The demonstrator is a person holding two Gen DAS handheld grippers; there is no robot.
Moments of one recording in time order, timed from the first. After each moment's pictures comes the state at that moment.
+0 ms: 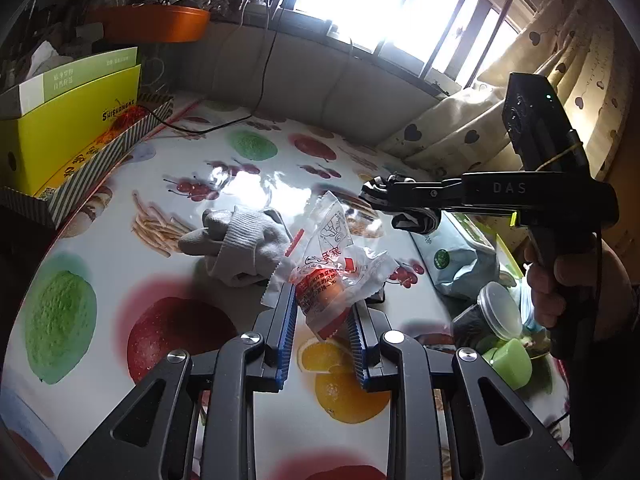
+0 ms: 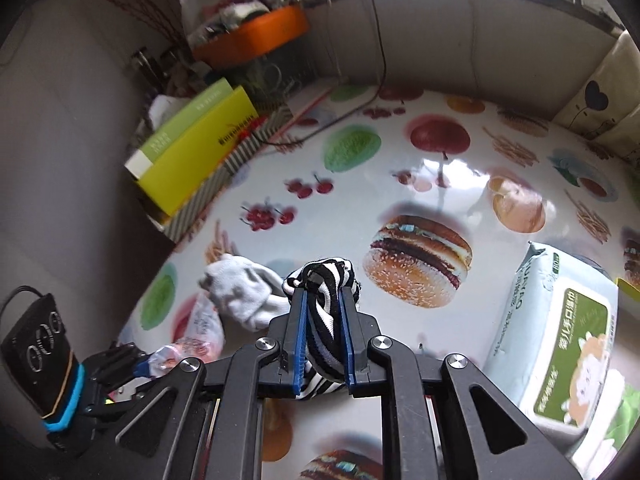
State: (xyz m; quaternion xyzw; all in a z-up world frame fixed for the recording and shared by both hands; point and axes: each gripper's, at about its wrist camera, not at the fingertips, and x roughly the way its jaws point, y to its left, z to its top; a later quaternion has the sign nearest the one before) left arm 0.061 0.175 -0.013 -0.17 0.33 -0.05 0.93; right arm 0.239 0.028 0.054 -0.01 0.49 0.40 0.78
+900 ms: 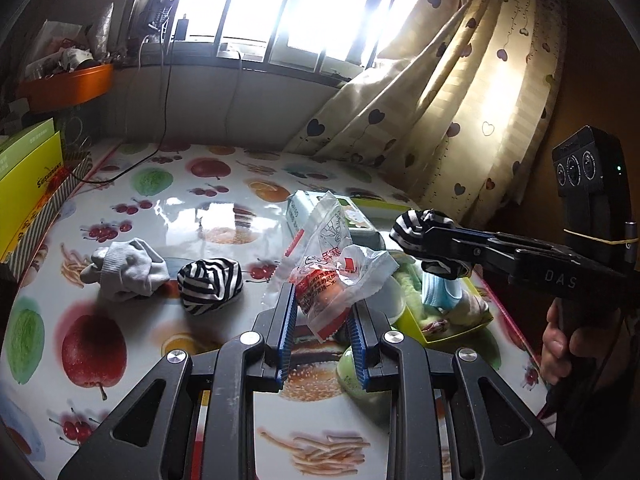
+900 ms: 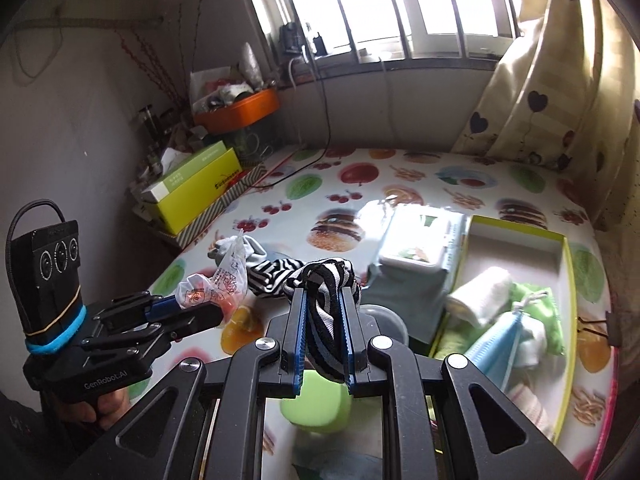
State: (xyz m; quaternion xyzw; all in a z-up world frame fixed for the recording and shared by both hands) left arm 0.039 0.058 0.043 -0.10 0.32 -0.14 0.93; right arm 0.114 -0.135 0.103 0.02 0.37 0.34 0.86
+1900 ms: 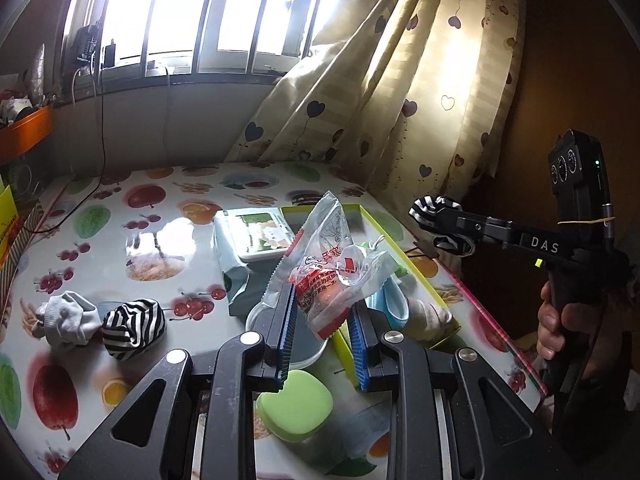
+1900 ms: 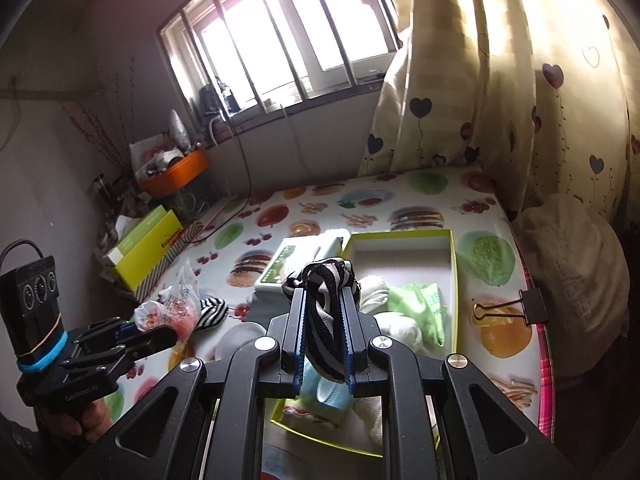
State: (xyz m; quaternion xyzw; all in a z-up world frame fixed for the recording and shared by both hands) left arm 0.071 -0.027 0.061 -0.04 0.32 -0.19 0.93; right arm 0.134 -0.264 0.103 0.10 0.34 0.25 0.90
